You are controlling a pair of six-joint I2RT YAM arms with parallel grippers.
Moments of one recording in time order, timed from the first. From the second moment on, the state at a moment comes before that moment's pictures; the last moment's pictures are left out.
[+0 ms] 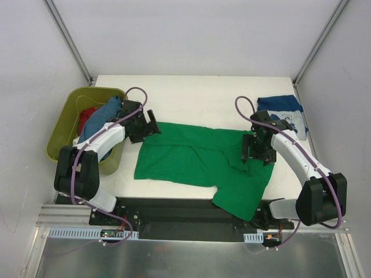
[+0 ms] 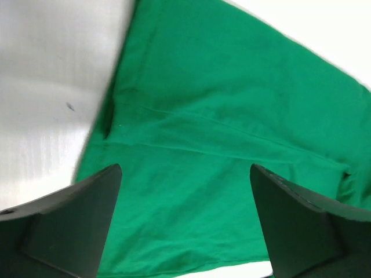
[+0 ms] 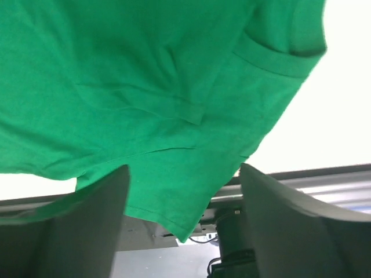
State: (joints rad) left arm -0.21 1.54 0.98 -0.42 0.16 -0.61; right arm 0.27 1.33 1.02 -1.10 0.09 0.35
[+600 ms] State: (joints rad) left arm -0.34 1.79 1.20 -0.41 0.23 -0.61; right arm 0.22 1.72 1.29 -0.96 0.14 0.36
